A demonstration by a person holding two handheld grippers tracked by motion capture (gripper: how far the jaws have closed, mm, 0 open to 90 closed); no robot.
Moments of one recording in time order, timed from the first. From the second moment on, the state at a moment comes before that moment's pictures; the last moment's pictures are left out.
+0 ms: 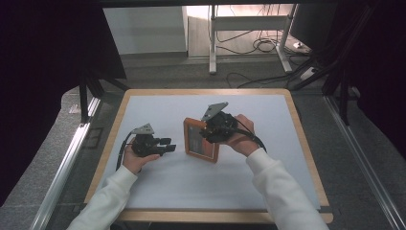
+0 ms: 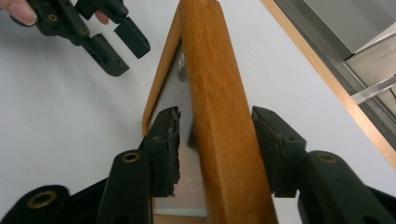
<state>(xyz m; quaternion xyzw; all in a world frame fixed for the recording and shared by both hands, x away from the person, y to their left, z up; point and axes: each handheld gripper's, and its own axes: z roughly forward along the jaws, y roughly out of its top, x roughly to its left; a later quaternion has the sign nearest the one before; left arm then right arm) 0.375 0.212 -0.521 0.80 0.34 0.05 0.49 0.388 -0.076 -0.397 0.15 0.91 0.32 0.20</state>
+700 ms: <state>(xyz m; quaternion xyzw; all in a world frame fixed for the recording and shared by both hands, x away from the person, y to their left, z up) 0.375 0.212 -0.521 0.81 0.33 0.05 0.49 0.416 -0.084 -0.411 0.21 0.90 0.33 0.20</state>
